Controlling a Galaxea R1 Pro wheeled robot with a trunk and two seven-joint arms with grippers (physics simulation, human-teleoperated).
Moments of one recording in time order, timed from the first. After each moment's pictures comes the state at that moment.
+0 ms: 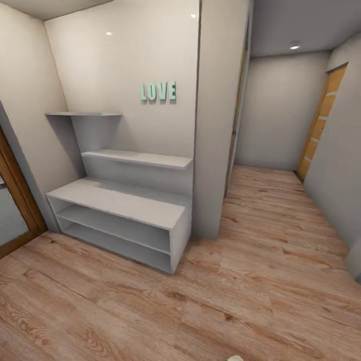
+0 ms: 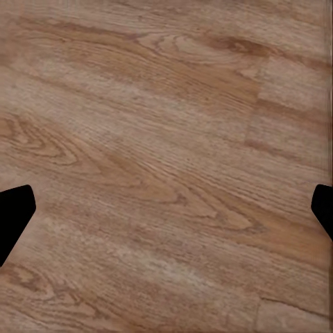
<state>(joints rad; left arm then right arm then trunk) -0.10 0.00 -0.01 -0.58 -0.01 -0.15 -0.01 -0.01 -0.01 -0.01 -0.46 -0.01 0.00 0.00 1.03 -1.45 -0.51</state>
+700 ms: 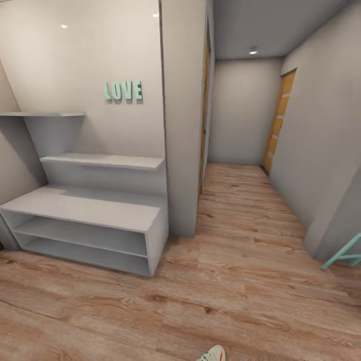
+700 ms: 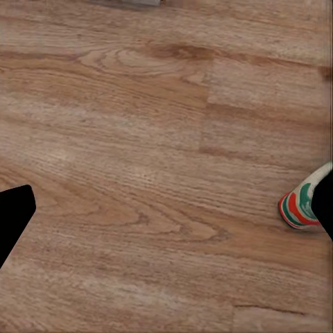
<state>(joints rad) -0.10 0.00 -0.01 -0.58 -0.01 -0.15 -0.01 -0.01 -0.01 -0.01 -0.45 -0.01 0.00 0.00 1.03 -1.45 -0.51</state>
